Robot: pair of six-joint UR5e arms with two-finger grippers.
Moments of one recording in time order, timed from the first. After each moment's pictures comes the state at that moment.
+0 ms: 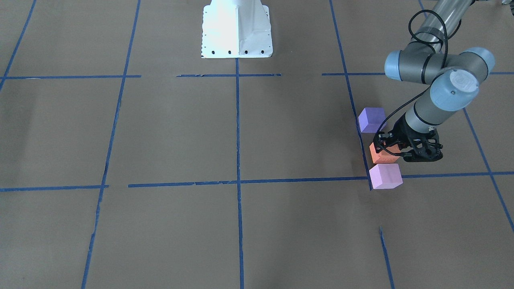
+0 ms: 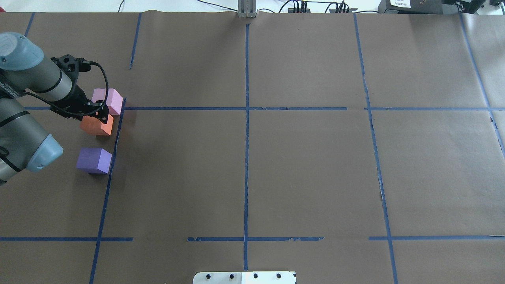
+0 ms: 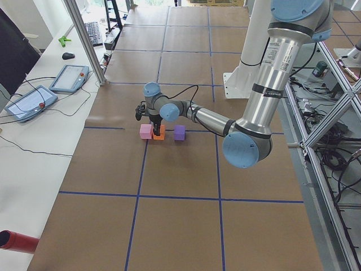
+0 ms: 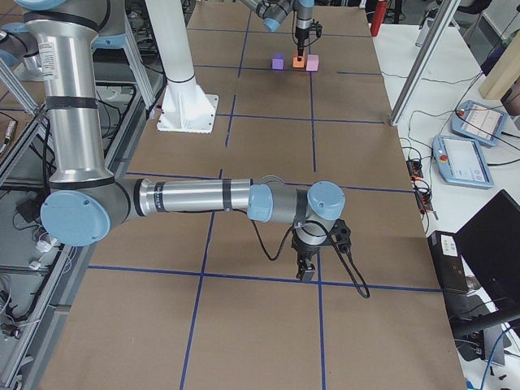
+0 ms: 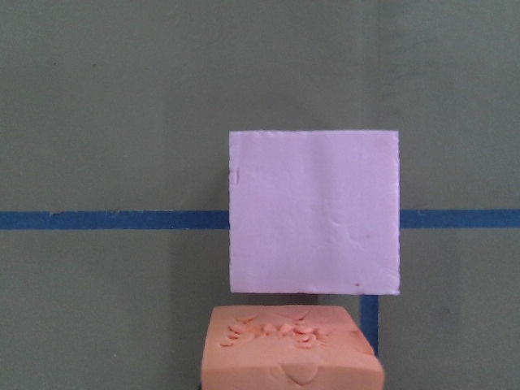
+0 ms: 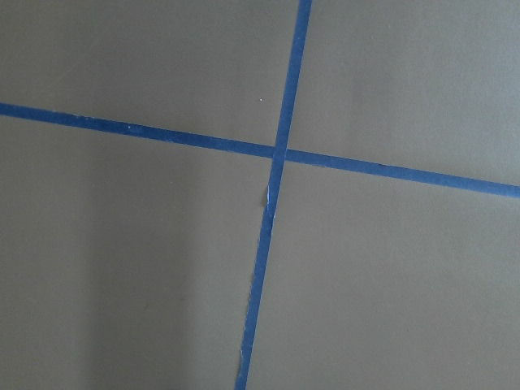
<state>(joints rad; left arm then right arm) -0.92 -1.87 -1.57 -1.85 -2.16 -0.83 1.52 -1.51 1.59 -1.72 2.29 -0.16</state>
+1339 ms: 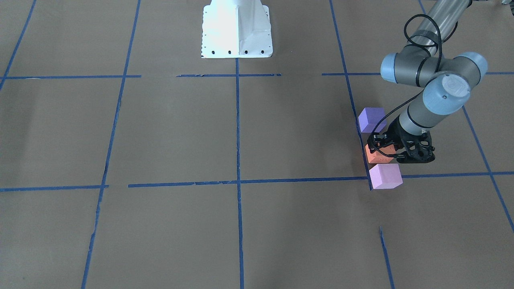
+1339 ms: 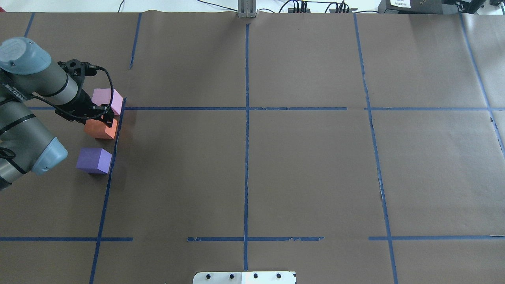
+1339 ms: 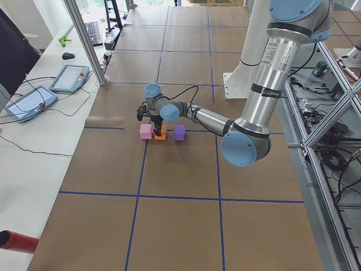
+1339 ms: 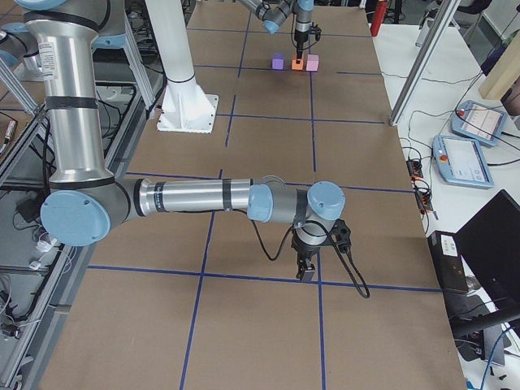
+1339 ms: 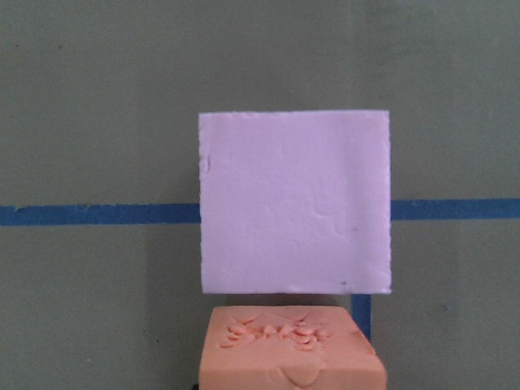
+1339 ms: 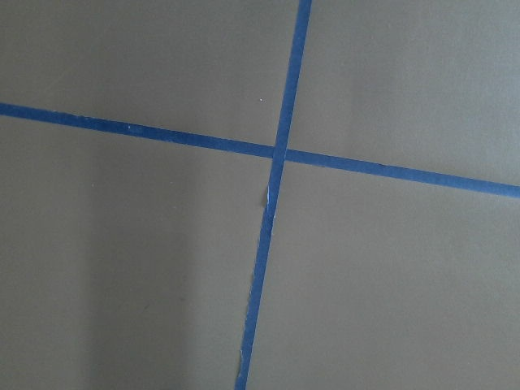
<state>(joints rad) -0.90 -1.87 -1.55 -1.85 -2.17 -0.83 1.52 -1.51 1.59 -1.72 2.29 -0.16</state>
